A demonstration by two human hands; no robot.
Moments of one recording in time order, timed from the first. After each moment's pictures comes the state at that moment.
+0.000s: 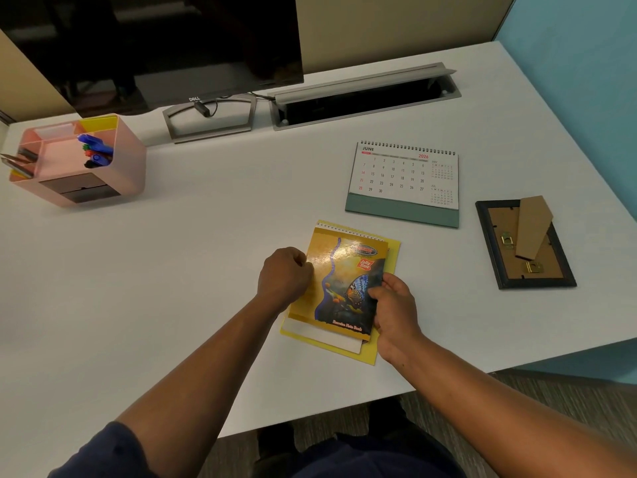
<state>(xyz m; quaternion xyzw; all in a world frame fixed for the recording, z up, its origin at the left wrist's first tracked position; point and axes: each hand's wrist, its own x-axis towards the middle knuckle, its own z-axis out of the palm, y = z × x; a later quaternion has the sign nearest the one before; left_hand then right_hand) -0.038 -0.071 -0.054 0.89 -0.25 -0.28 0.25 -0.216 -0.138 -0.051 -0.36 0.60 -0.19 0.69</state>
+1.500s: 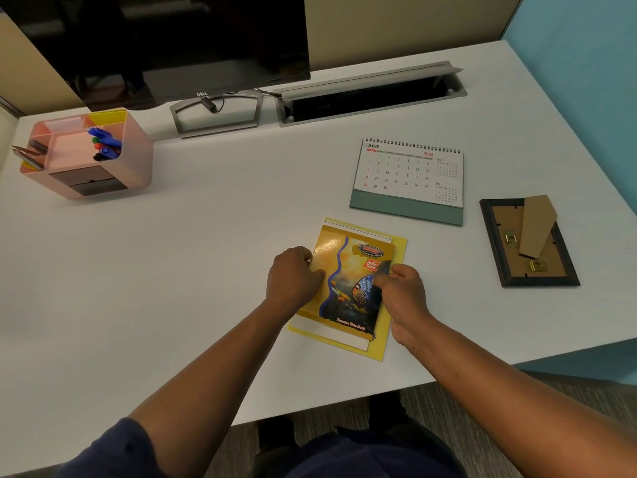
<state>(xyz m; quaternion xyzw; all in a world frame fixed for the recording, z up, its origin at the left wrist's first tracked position) -0.055 -0.065 -0.048 0.90 -0.28 -0.25 0.21 -0.215 -0.155 -0.041 -0.42 0.64 -0.14 0.63</state>
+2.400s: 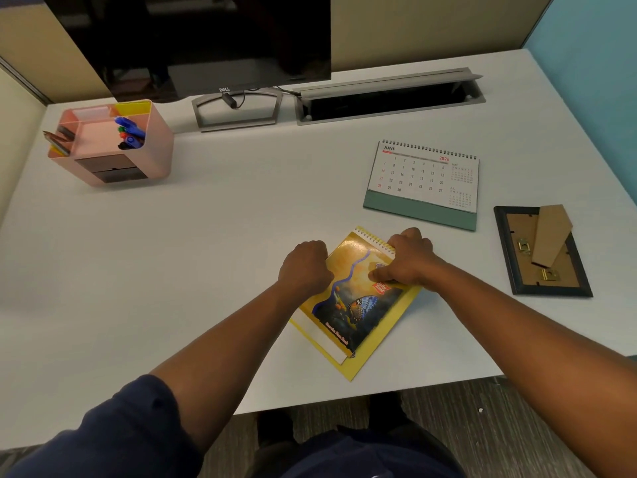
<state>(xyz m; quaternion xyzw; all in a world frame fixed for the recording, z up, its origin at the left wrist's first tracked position) -0.044 -0.071 -0.045 0.88 -0.37 -0.27 0.10 -0.188 -0.233 -0.045 -0.85 0.41 0.22 0.24</state>
